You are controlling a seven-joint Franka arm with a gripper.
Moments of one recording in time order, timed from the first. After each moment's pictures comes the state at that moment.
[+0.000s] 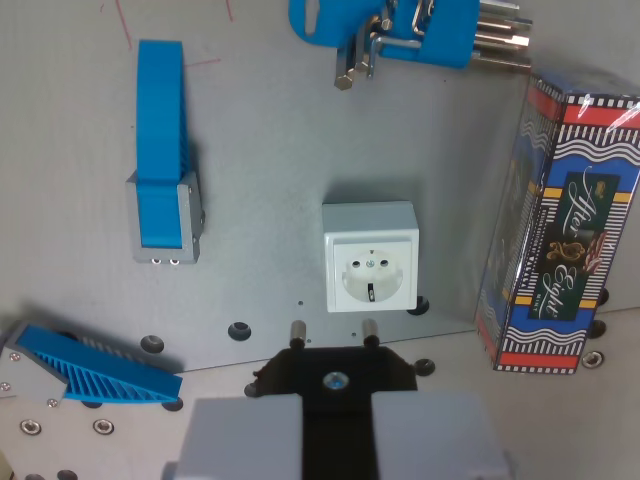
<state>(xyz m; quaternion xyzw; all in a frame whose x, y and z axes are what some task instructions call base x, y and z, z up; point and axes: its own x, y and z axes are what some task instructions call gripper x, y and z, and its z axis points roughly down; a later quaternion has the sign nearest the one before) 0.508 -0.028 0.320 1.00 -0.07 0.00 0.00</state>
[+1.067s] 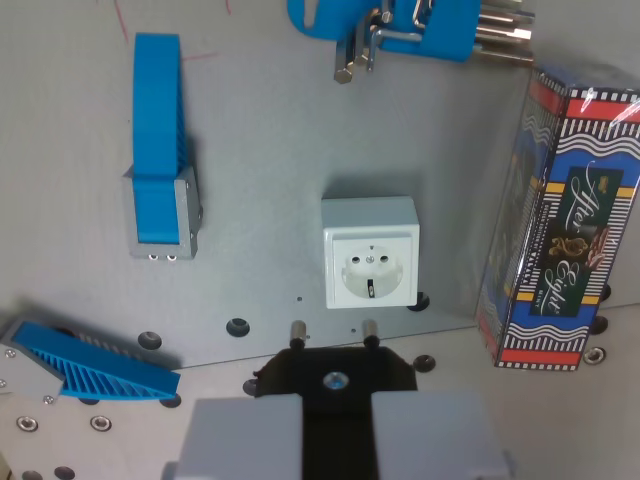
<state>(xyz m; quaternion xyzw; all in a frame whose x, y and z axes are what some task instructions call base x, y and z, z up) 0.505 -0.028 0.314 1.00 -0.07 0.00 0.00</state>
